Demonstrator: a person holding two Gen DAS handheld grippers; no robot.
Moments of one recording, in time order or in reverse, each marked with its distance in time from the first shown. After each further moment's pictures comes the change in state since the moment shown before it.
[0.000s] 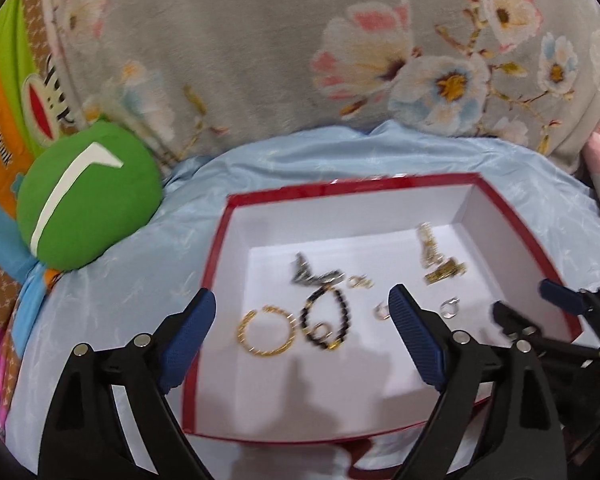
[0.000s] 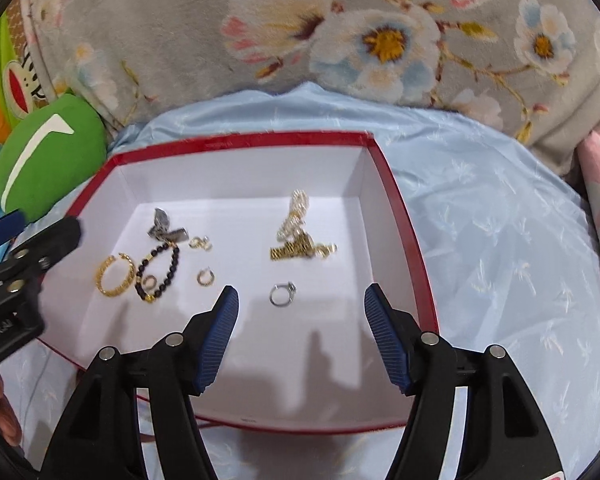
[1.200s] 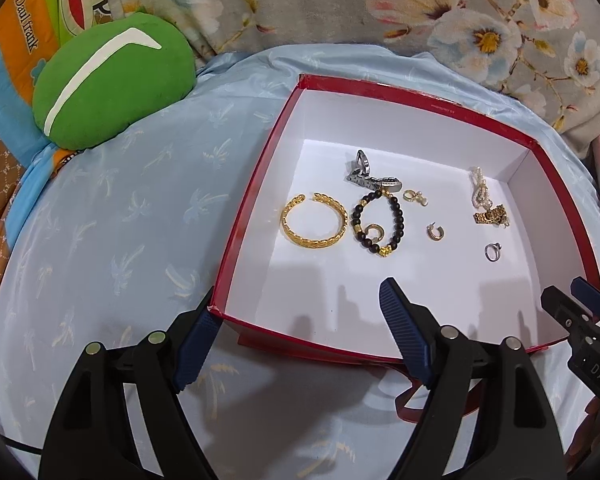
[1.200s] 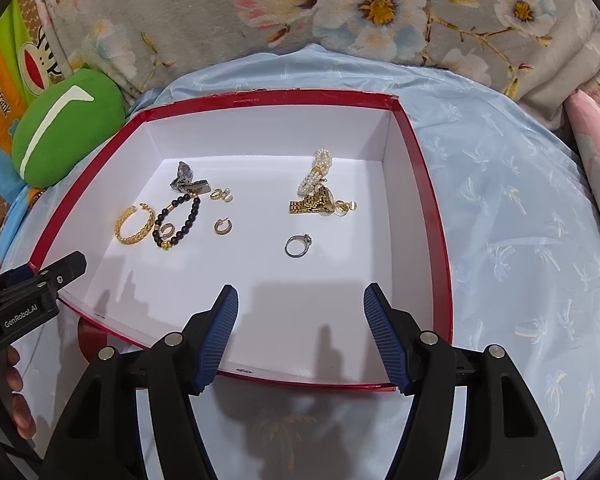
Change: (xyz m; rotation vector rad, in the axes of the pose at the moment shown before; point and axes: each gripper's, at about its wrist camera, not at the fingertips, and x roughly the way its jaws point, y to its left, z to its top) left arm -0.021 0.049 -0.086 -0.141 0.220 -0.044; right arm -0.053 0.010 -0.070 -0.014 0.057 0.026
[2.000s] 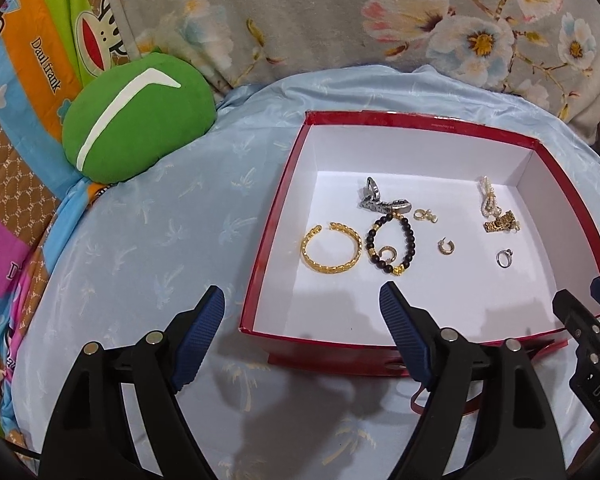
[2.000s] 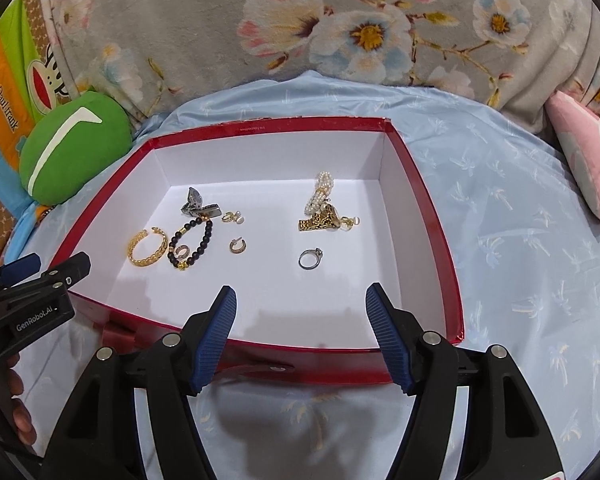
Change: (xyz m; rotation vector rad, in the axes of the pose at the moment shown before) left arm -0.027 -0.010 -0.004 0.071 -0.083 0.116; right arm -0.026 0.017 -0.019 0.043 -0.108 -0.028
